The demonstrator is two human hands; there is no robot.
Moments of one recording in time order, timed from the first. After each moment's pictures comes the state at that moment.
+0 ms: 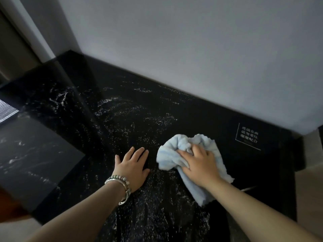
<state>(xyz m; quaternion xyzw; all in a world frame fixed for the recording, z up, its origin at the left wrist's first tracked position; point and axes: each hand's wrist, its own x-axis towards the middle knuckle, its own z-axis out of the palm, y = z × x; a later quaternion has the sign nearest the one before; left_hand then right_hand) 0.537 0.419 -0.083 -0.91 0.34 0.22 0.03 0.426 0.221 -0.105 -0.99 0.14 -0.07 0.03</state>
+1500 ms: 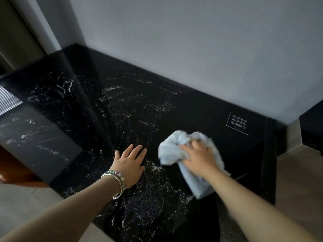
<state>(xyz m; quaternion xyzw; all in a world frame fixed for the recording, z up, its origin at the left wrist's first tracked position) 0.485 0.458 -0.088 -0.90 0.37 0.21 0.05 0.381 0.246 -0.085 -0.98 0.18 0.05 0.09</state>
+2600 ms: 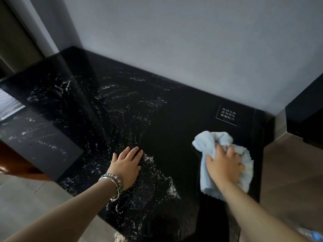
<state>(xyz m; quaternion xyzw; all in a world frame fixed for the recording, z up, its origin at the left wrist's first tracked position) 0.445 0.460 -0.085 -0.91 0.35 0.22 0.04 0.298 0.223 -0.094 -0.87 0.49 -0.03 0.07</state>
